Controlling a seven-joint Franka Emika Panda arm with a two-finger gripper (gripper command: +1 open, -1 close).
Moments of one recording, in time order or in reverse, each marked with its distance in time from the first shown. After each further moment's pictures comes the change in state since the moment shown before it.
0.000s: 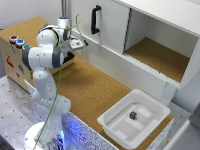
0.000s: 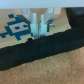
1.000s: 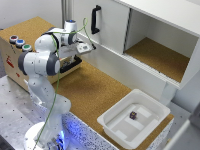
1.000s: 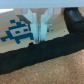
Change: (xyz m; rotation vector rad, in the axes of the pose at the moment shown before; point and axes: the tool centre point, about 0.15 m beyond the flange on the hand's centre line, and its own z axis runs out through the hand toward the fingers) arm -0.061 0.014 -0.008 -0.039 0.007 0.039
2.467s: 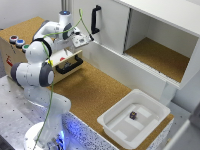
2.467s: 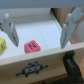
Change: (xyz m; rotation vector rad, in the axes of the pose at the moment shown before) arm 0.017 -0.036 -0.116 -0.153 0.194 0.010
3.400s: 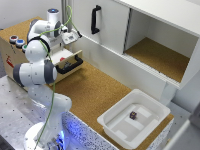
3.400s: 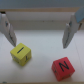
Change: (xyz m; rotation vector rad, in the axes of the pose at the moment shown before) arm 0.064 -0.067 0.050 0.095 -0.043 -0.289
